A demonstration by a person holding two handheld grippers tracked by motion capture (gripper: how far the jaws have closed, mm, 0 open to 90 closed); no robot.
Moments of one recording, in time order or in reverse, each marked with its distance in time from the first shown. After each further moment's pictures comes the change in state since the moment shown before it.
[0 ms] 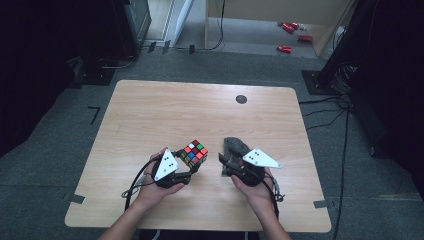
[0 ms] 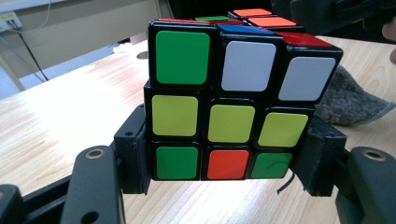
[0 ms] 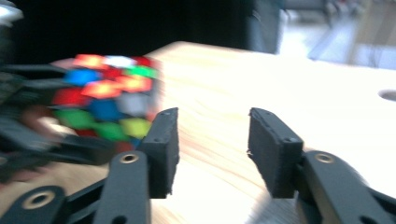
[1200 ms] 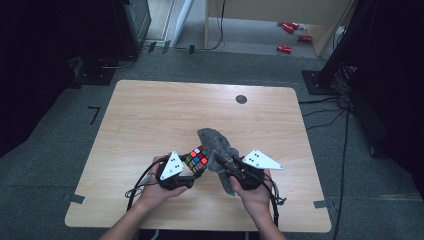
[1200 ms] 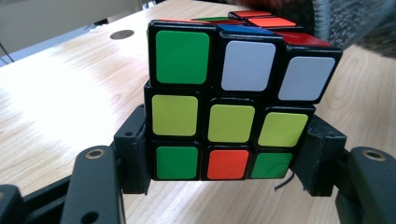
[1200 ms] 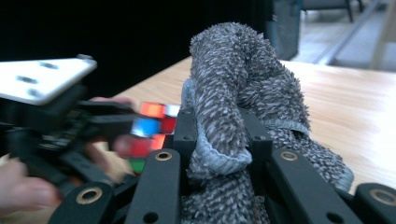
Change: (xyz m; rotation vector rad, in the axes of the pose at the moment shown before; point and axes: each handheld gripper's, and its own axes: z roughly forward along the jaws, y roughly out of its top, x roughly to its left) left arm -0.010 -0.003 0.011 0.084 -0.080 0.021; right arm 0.026 0.017 -0.013 -0.029 0.125 0.024
